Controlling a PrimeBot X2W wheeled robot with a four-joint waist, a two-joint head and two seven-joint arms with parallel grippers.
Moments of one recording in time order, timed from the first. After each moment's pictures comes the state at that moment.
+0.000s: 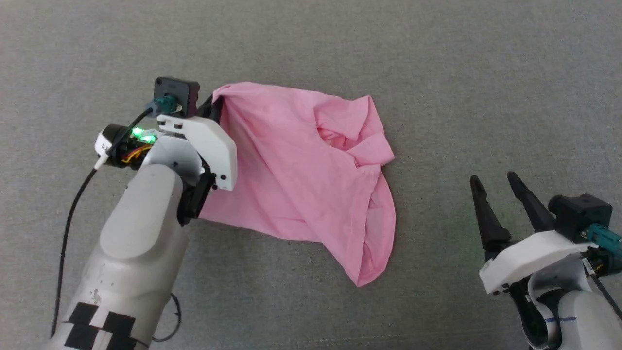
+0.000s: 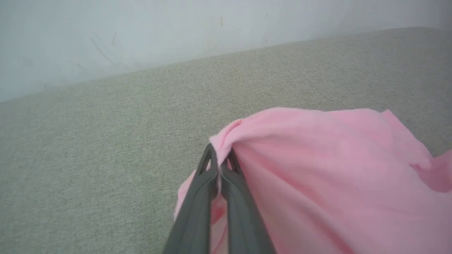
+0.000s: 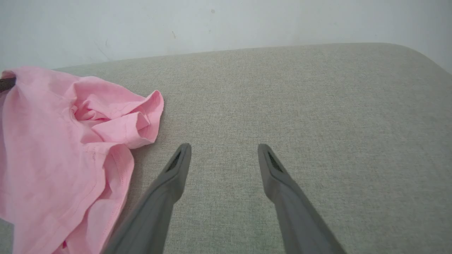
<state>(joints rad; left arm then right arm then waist) -0.74 0.24 -0.37 0.56 -0.33 0.02 0.16 -0.11 -0.05 -0.03 -0.01 0.20 0.13 0.09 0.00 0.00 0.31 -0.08</state>
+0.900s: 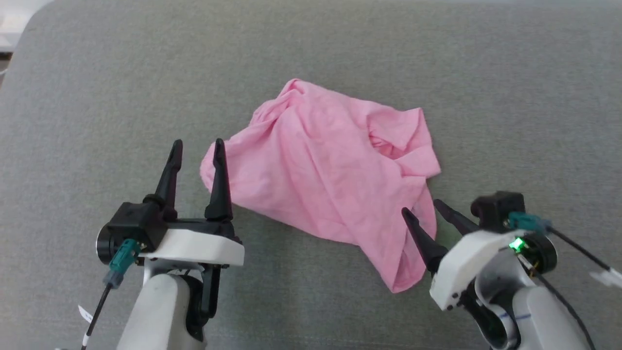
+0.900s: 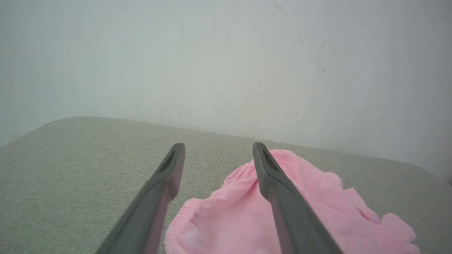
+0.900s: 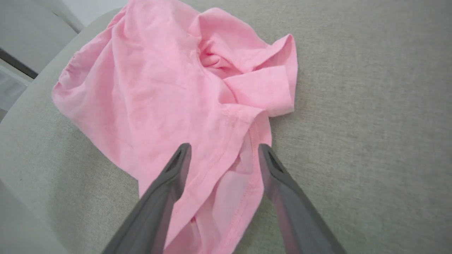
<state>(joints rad) -0.24 0.10 -0.15 0.08 -0.29 0.07 -0.26 -0.13 -0.05 0.16 0.02 0.28 0.13 0.30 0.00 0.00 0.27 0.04</state>
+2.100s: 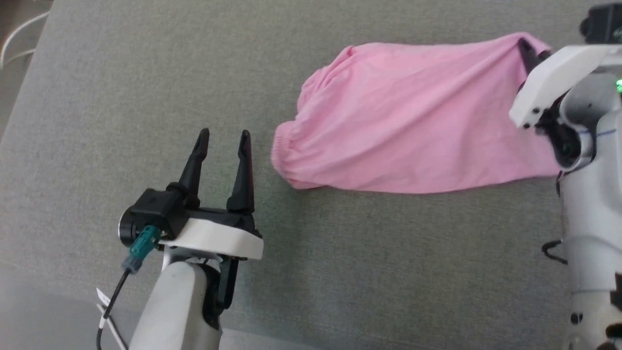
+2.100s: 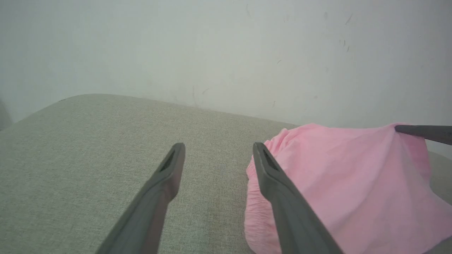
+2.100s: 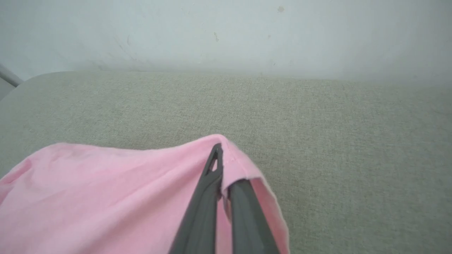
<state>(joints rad) -0.28 0.05 -0.16 0.11 -0.26 0.00 -0.26 -0.79 -0.09 -0.15 0.52 0.15 0.13 0.35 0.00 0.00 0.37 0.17</state>
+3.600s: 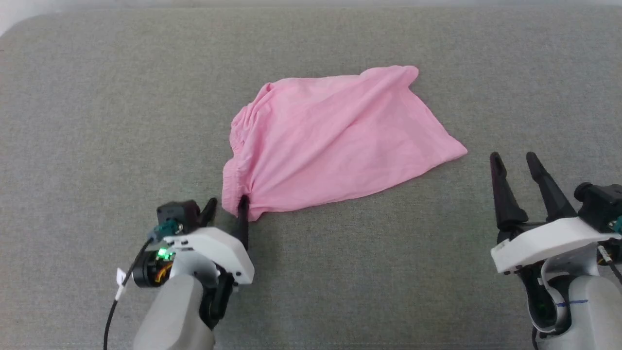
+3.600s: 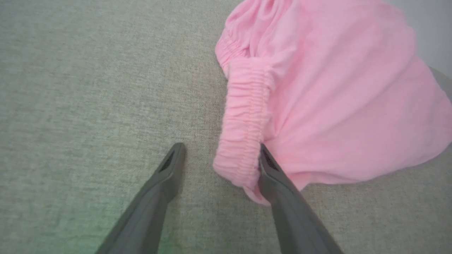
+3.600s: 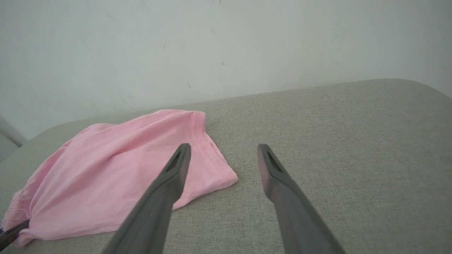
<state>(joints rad) -0.36 0.07 -0.15 0.58 -0.35 0.01 -0.09 -0.17 -0.05 -0.08 0.06 0.28 0.13 -0.01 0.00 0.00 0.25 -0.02</state>
